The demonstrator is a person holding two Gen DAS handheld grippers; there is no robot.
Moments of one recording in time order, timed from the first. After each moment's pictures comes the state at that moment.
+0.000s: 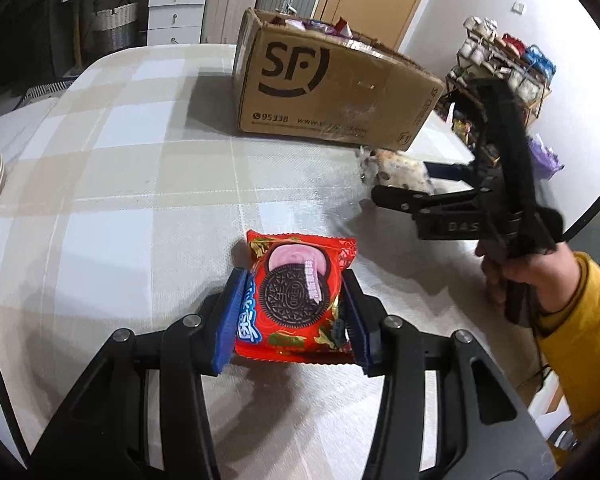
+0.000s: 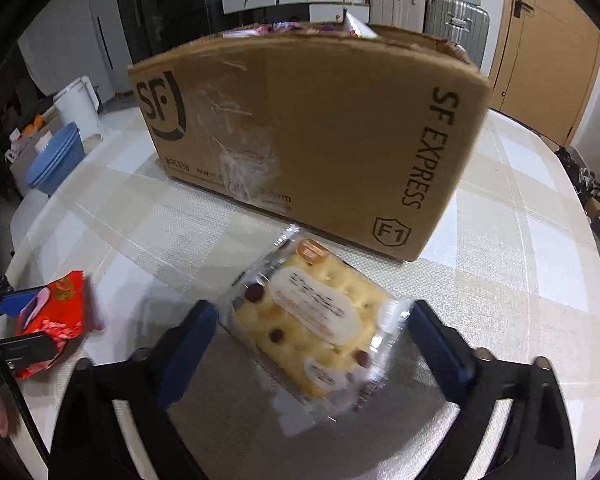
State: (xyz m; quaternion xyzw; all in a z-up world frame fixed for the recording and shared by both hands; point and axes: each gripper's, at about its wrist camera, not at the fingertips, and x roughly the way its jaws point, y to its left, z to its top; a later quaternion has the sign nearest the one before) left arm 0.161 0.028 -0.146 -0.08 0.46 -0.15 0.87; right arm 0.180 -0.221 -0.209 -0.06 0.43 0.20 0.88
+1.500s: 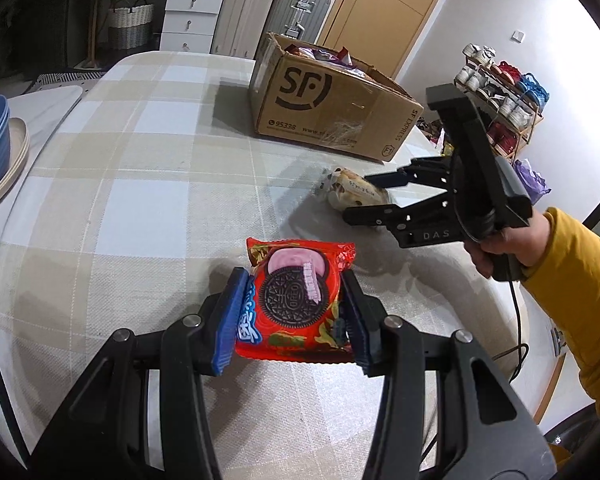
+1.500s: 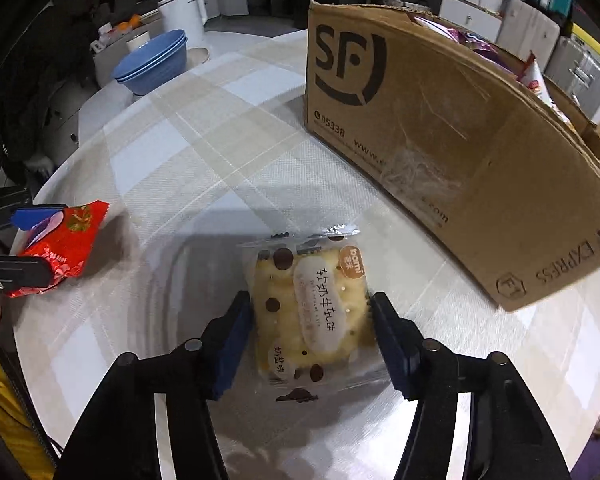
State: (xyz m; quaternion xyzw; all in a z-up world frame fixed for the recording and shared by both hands) left arm 0.072 0.074 -0.142 -0.12 0.43 -0.14 0.88; right arm 0.155 -0.168 -0.197 -0.19 0.46 0.35 0.79
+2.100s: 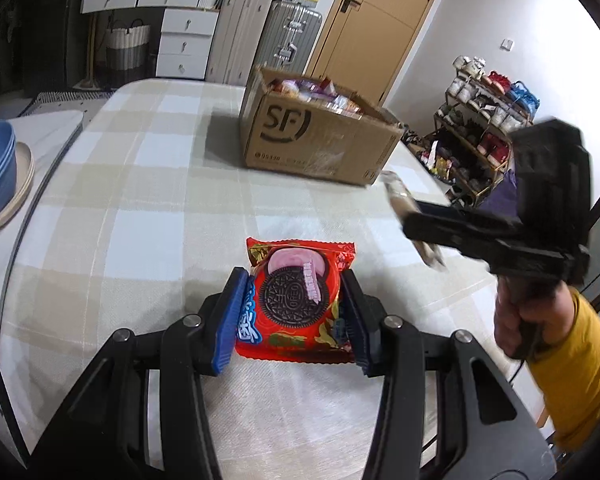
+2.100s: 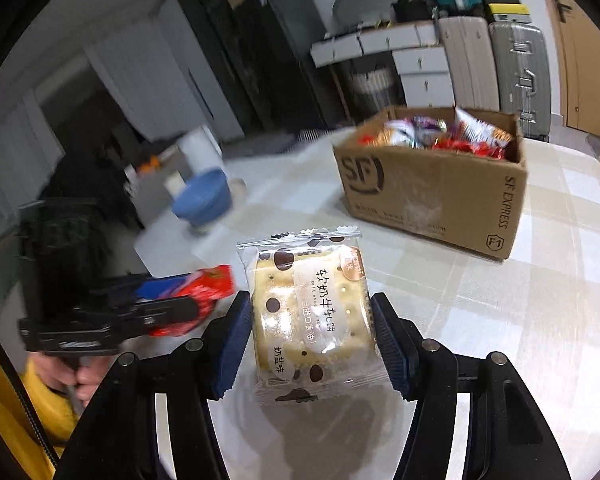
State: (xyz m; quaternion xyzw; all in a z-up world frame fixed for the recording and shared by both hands) left arm 0.050 0.067 -0.100 -0.11 0.39 -0.15 0.90; right arm 0.055 -0.234 -0.118 0.07 0.35 0.38 0.85
